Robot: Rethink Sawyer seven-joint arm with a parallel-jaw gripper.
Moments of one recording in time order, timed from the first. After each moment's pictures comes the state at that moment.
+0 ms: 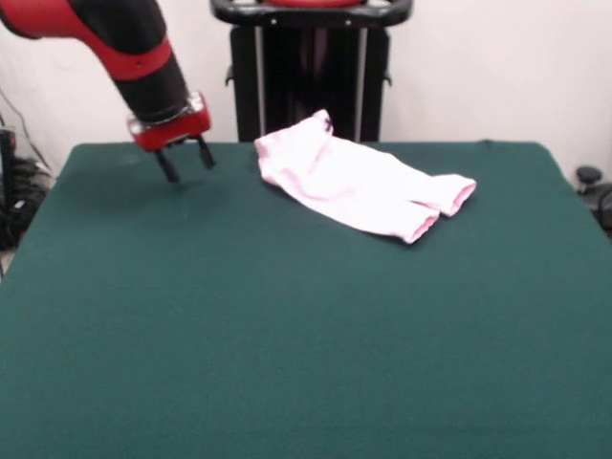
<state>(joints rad) -0.95 -0.51 0.24 1.89 -0.44 0.53 1.09</state>
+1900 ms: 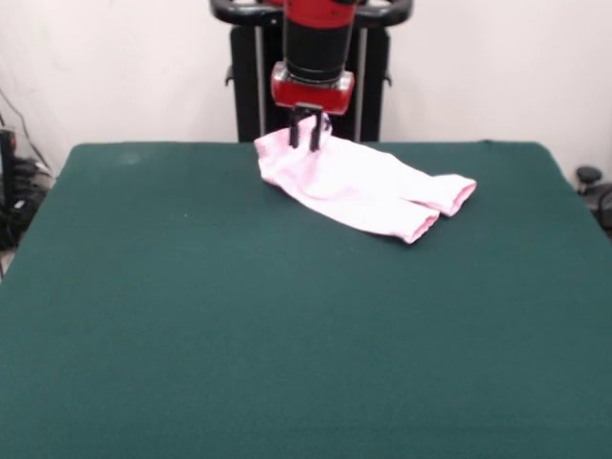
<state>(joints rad) -0.26 -0.61 -0.12 2.19 -0.05 0.04 1.61</state>
